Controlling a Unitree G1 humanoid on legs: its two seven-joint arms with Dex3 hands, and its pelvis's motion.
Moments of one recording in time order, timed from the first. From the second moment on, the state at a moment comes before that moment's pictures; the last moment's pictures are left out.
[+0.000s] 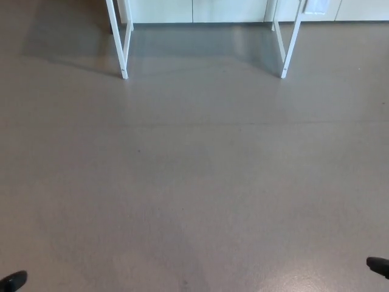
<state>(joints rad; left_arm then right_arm) 0.31 0.33 0.31 0.43 -0.15 0.07 -0.28 0.27 -0.30 -0.19 0.36 0.06 0.07 0.22</state>
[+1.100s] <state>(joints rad) 0.42 0.33 0.31 0.46 -0.21 0.01 -0.40 0.42 -0.29 -0.19 0.39 0.08 -0.05 0.28</state>
